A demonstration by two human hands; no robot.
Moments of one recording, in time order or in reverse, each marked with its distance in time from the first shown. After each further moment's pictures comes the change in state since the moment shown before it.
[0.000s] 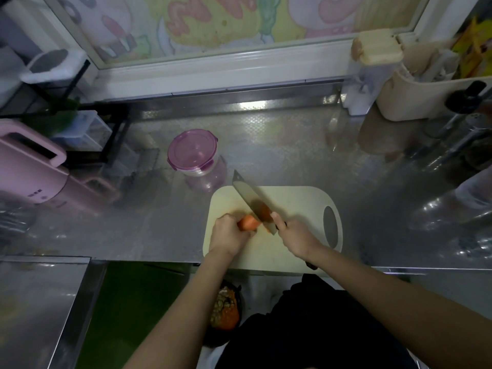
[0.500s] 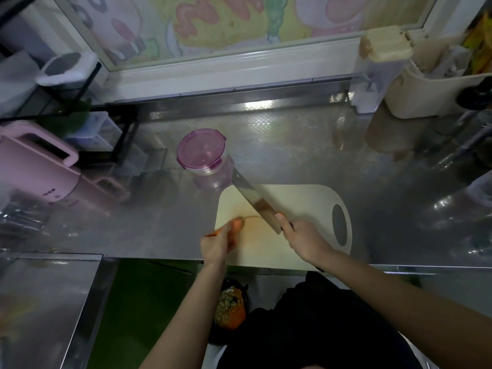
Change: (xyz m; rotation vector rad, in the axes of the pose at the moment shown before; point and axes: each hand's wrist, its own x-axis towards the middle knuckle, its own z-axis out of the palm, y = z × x) left_hand -0.021 -0.030 -0.002 -1.054 0.242 -0.636; right_hand -0.016 -0.007 0.005 -0.014 0.009 -0.128
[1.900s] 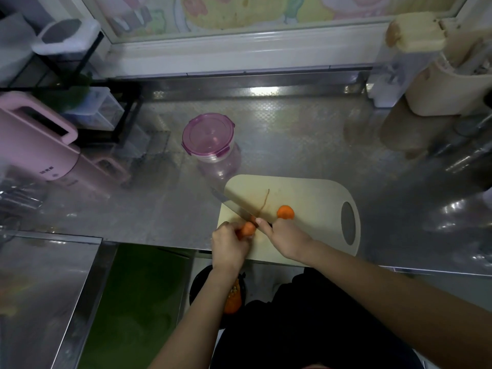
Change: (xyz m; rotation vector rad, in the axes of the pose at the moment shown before) left_hand -0.005 -0.016 -0.003 0.875 -0.054 0.570; right_hand 0.017 -0.024 0.030 -0.194 -0.248 0.083
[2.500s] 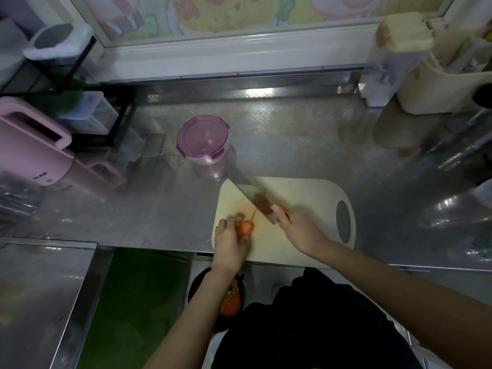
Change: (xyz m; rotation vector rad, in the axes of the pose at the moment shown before) left_hand 0.003 -0.001 0.007 -0.044 -0.111 0.074; right_hand -0.010 0.016 -0.023 0.109 0.244 -0.098
